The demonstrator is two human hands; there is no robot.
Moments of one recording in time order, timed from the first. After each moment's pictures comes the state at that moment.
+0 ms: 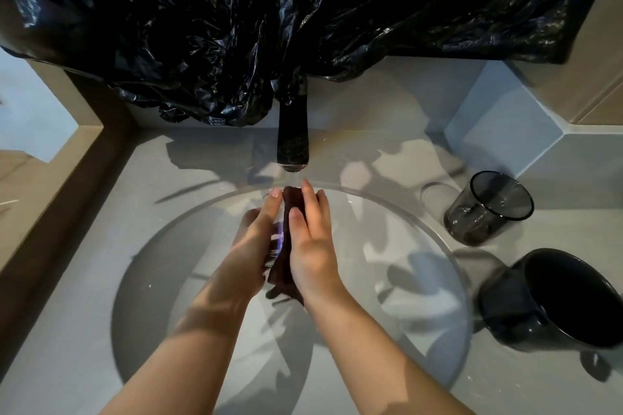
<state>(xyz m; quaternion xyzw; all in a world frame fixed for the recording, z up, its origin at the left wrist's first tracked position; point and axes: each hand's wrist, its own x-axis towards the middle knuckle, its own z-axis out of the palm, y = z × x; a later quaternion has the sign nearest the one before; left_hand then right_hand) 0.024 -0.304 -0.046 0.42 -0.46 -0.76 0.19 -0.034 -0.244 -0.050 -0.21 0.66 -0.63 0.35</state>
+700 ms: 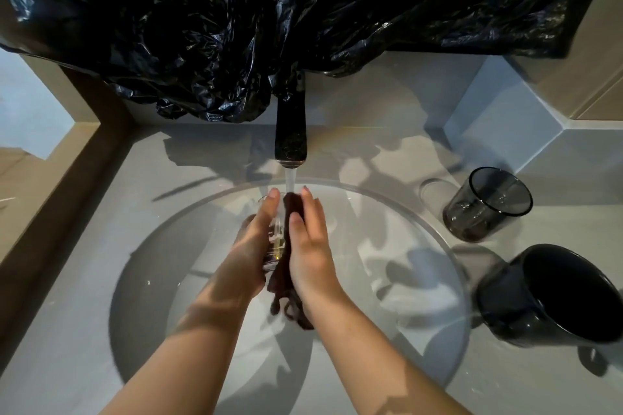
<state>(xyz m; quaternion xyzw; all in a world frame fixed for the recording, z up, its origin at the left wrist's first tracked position) 0.024 -0.302 -0.054 0.40 -0.43 -0.79 0.17 -0.031 -0.235 -0.057 -0.21 0.67 -0.62 0.35</state>
